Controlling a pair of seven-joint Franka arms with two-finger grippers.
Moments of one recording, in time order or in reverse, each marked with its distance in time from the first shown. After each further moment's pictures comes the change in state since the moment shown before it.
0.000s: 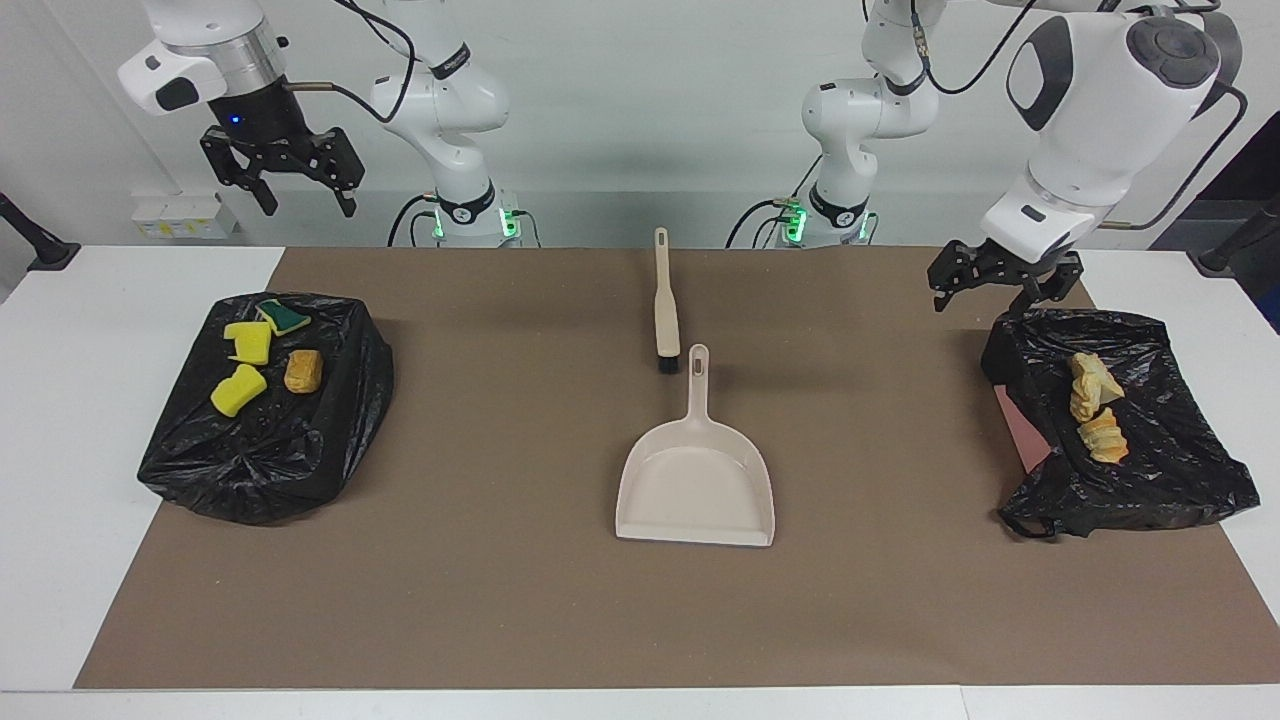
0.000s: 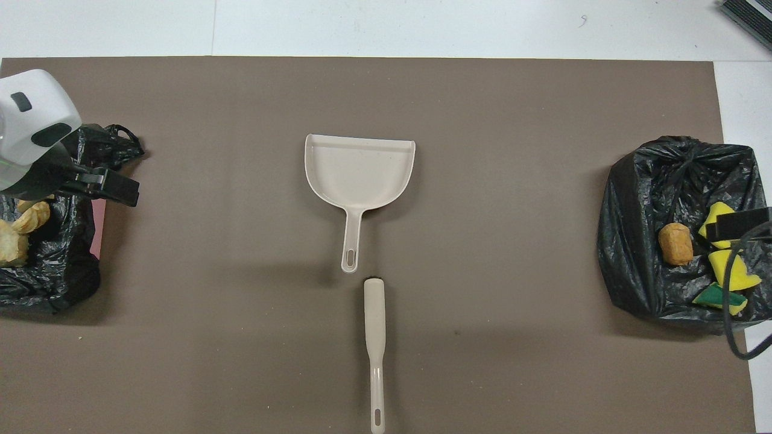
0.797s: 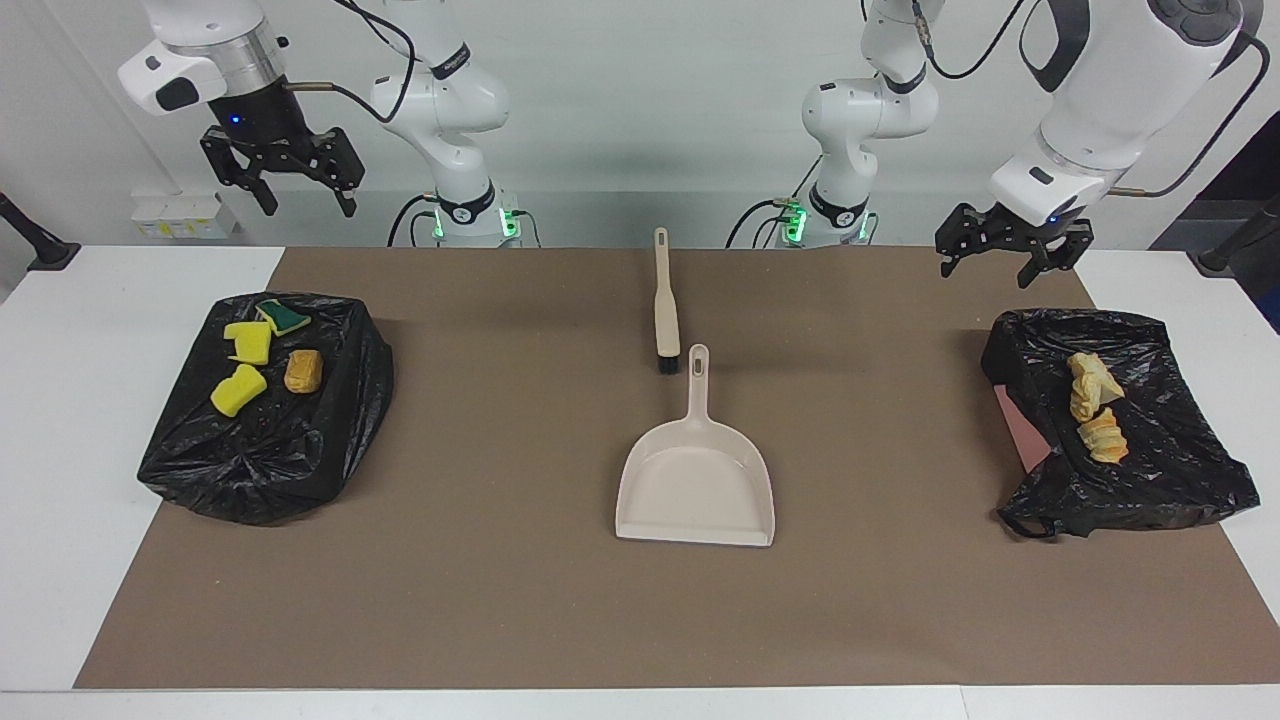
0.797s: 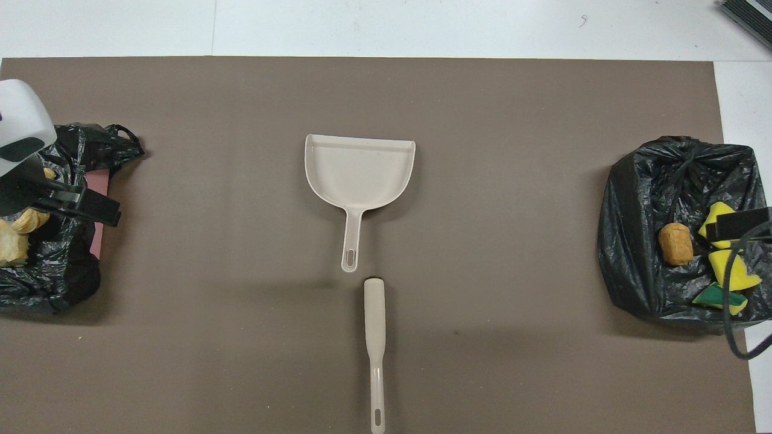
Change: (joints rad) left arm 0.001 -0.021 0.007 0.050 -0.001 -0.126 0.063; right arm 0.000 0.000 0.000 0.000 0.000 0.000 0.000
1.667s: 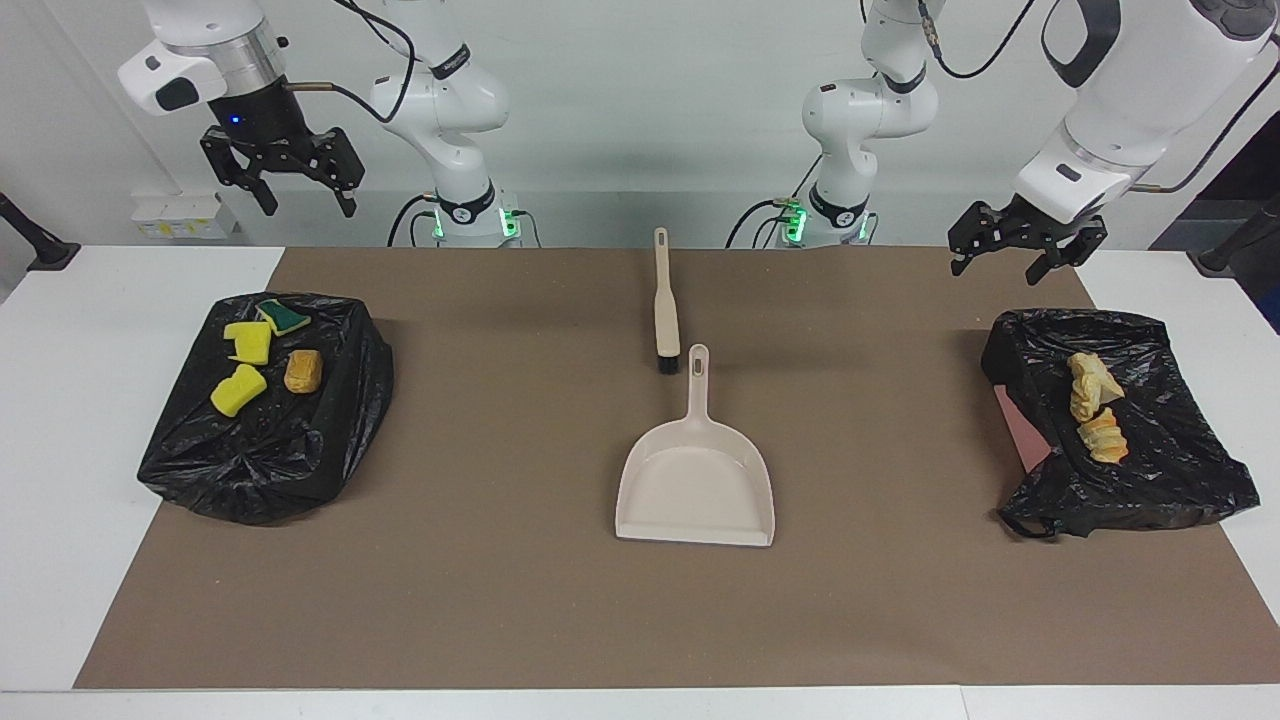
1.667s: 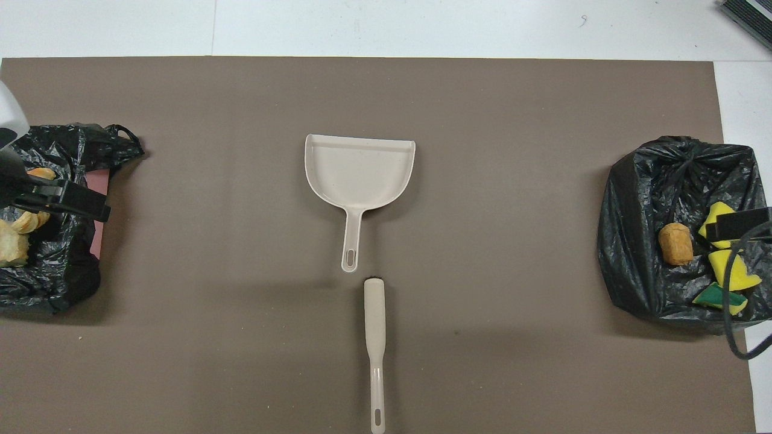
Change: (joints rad) left arm 0.039 0.000 -0.002 0.009 -0.040 0.000 -0.026; right arm 0.000 0.000 0.000 0.000 0.000 0.000 0.000
